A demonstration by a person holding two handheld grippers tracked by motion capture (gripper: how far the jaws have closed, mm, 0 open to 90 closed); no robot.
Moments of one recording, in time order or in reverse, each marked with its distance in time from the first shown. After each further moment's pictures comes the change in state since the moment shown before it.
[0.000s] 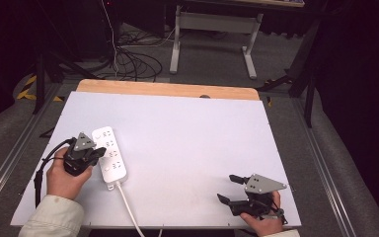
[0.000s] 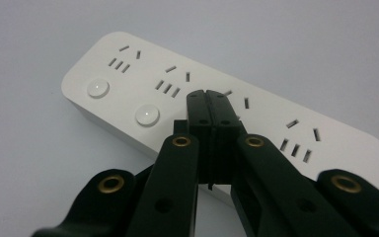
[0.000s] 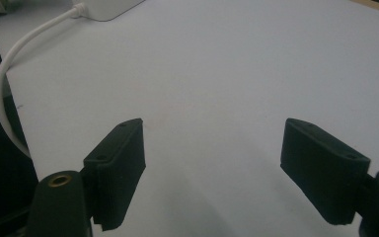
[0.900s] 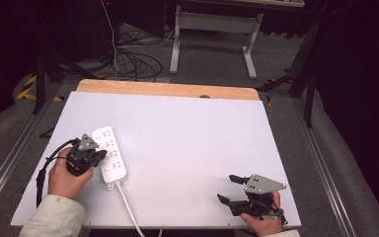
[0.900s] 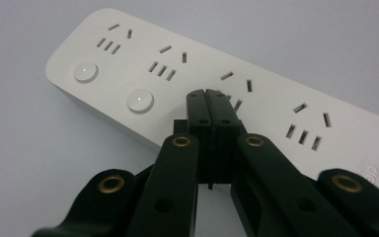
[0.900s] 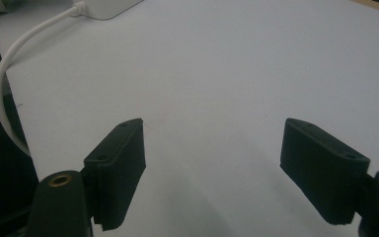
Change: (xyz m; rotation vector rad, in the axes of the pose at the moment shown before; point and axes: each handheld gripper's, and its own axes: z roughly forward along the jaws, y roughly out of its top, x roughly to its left) left arm -0.001 -0.002 0.007 0.053 -0.005 0.006; right arm 0.000 0.000 0.000 0.003 0.000 -0.006
